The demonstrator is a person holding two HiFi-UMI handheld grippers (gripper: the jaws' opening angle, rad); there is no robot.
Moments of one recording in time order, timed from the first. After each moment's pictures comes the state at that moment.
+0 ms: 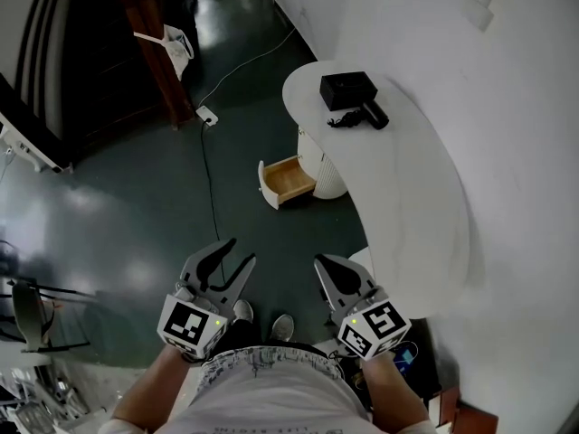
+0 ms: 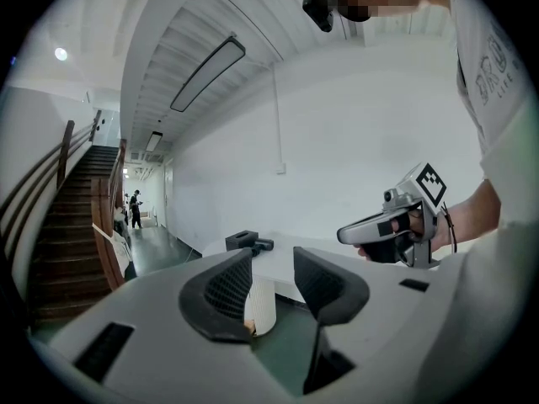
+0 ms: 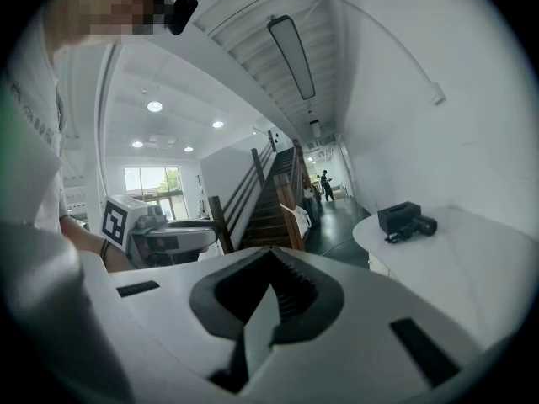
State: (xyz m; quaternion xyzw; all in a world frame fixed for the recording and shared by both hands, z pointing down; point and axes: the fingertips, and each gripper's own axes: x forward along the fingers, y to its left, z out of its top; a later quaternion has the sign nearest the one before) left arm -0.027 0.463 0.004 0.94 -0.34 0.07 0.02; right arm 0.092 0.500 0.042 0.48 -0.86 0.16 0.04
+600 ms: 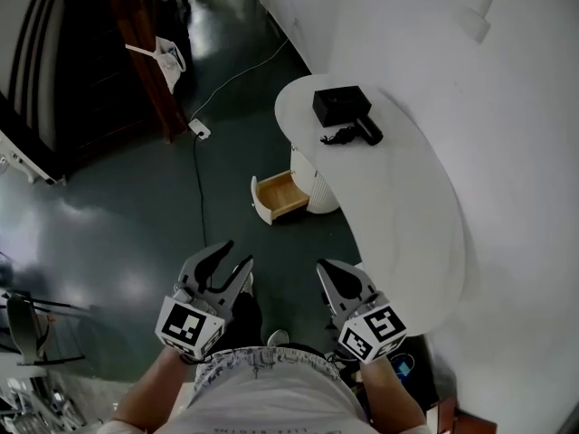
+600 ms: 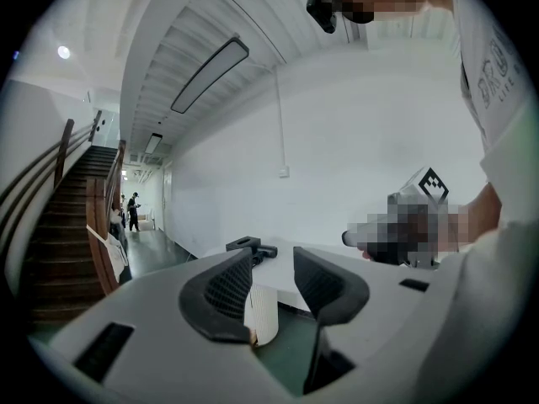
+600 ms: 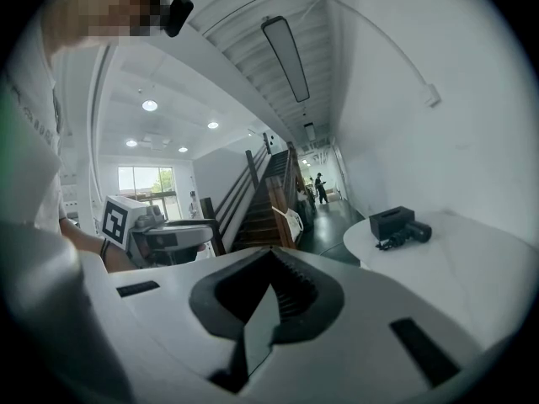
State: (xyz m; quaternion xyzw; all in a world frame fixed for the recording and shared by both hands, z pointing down) left arm -0.008 0.416 0.005 0.94 -0.34 0.05 0.01; right arm 0.120 0.460 0.048 0.49 -0.85 0.16 0.04
